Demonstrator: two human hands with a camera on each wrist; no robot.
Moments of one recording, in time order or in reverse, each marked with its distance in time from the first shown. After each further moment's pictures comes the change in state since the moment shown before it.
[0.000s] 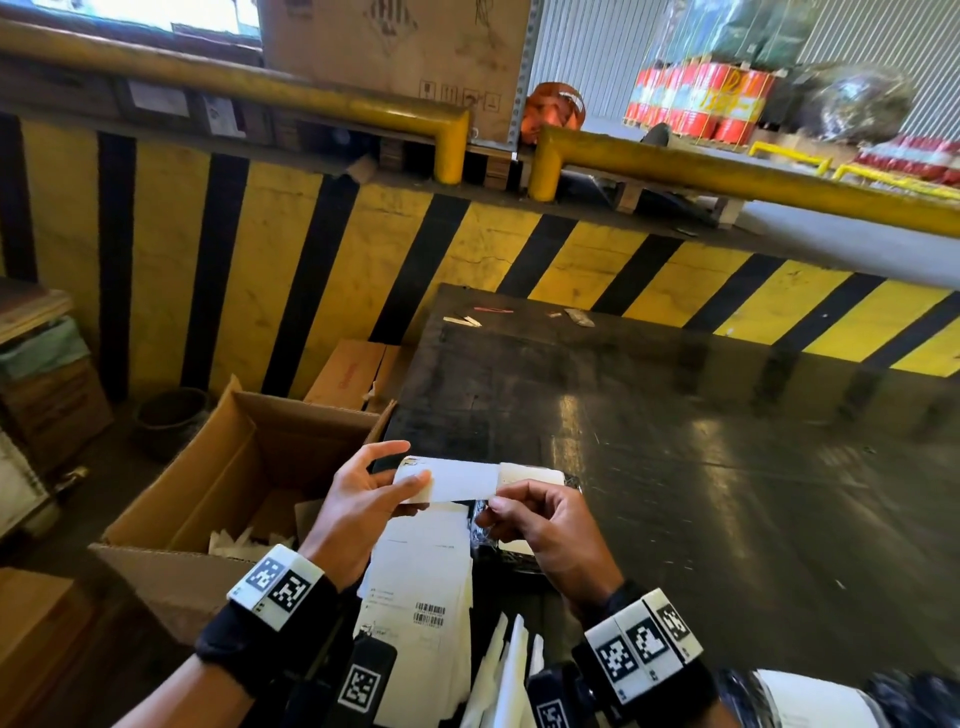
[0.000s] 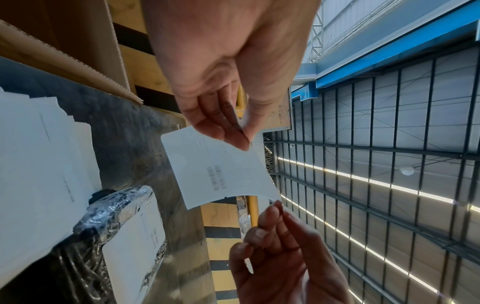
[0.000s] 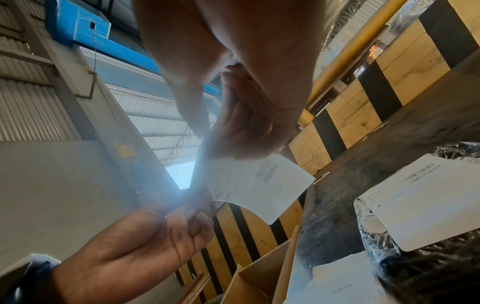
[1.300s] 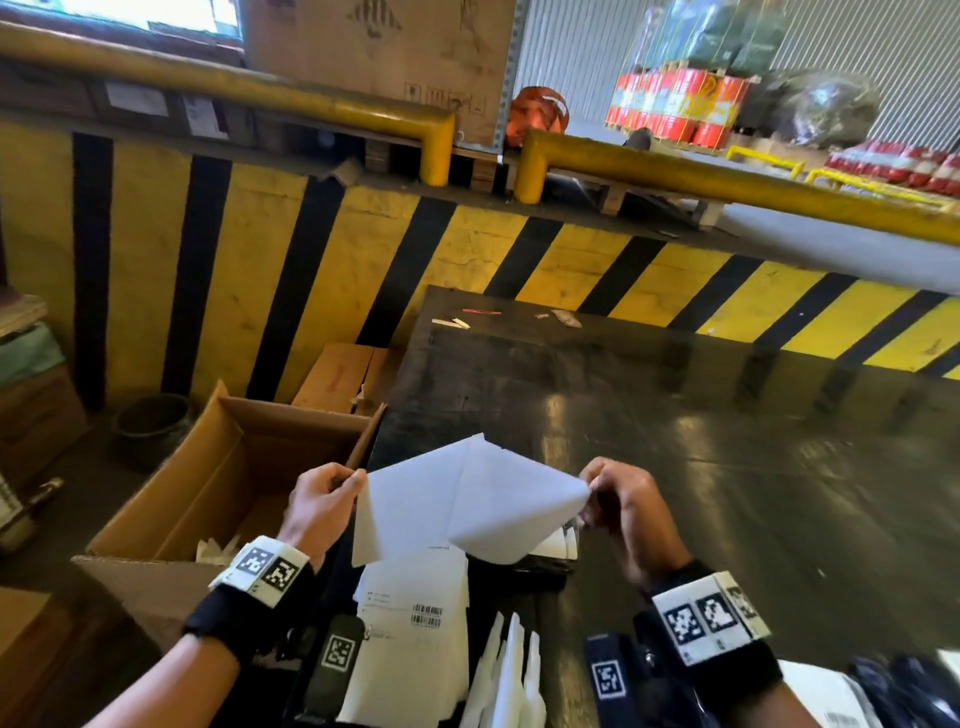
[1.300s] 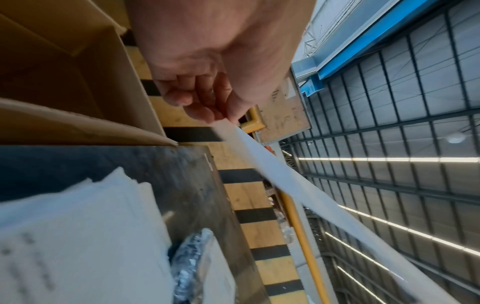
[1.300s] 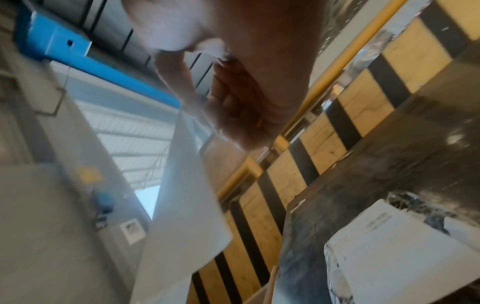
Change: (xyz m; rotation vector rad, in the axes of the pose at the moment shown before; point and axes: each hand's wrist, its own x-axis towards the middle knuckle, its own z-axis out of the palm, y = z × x) left_hand 0.052 -0.052 -0.056 0.389 0.245 -0.023; right_hand 0.002 -0.020 -0.054 -0.003 0.188 -0.088
